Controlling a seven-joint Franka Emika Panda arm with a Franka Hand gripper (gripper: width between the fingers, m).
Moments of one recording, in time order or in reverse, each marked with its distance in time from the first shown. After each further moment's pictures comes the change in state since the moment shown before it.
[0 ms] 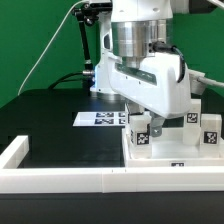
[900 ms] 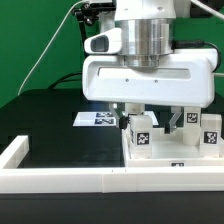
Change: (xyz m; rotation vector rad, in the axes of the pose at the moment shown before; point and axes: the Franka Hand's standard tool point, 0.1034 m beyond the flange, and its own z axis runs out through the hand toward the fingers) arm -0.001 -0.004 0.000 0.017 0.068 -0.835
